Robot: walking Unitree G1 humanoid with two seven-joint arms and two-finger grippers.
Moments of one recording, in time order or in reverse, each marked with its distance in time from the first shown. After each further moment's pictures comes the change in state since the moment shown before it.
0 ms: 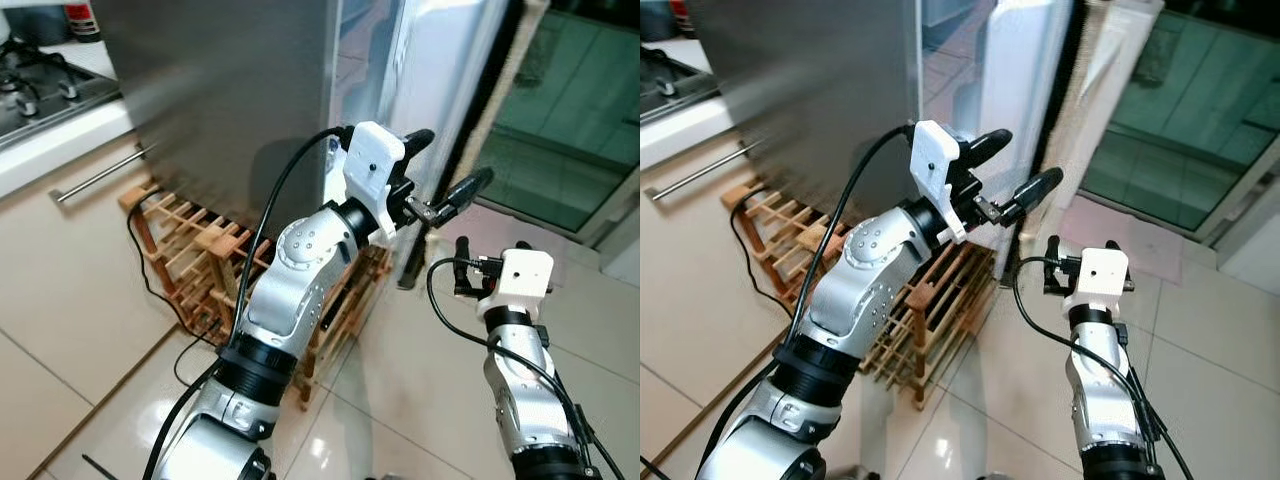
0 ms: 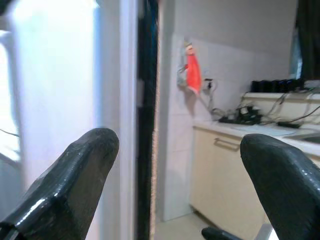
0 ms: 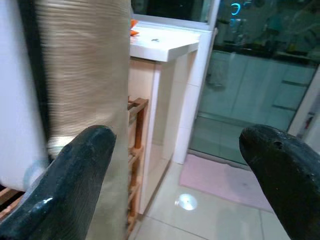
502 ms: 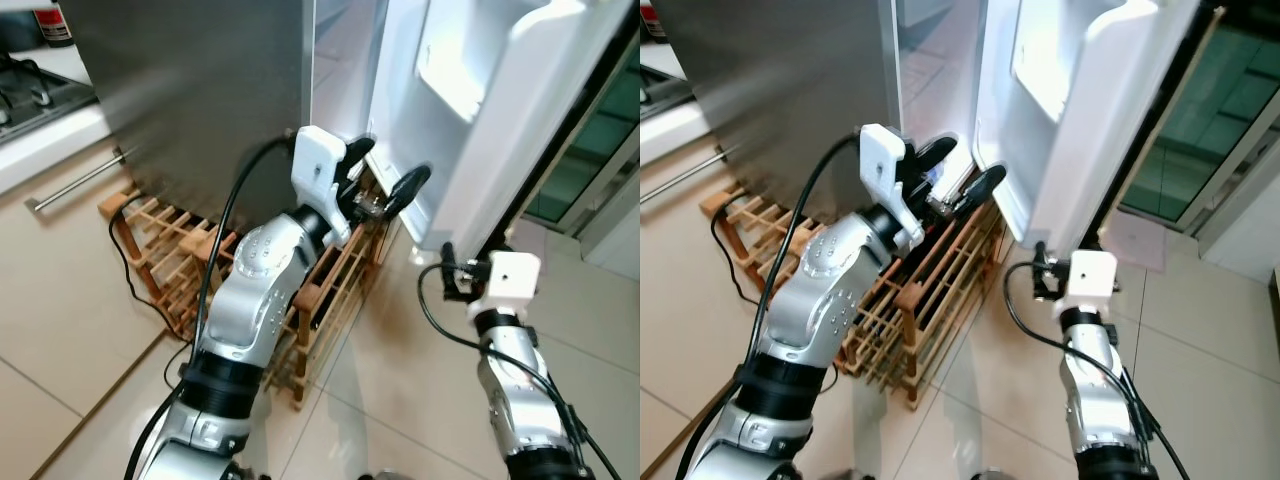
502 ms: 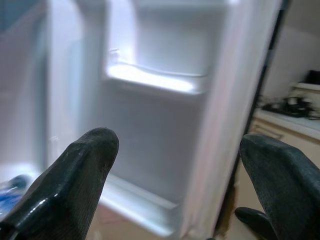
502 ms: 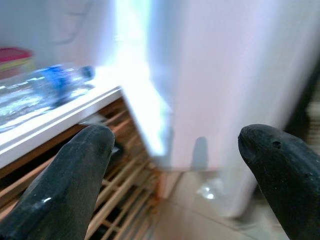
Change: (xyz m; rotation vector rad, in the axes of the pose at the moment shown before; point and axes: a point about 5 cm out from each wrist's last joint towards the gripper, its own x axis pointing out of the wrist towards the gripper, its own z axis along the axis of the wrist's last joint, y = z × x) left arm -0.051 0.032 -0.016 -0.036 0.118 0.249; right arm -0.004 0.026 -0.007 0.040 0.045 0.167
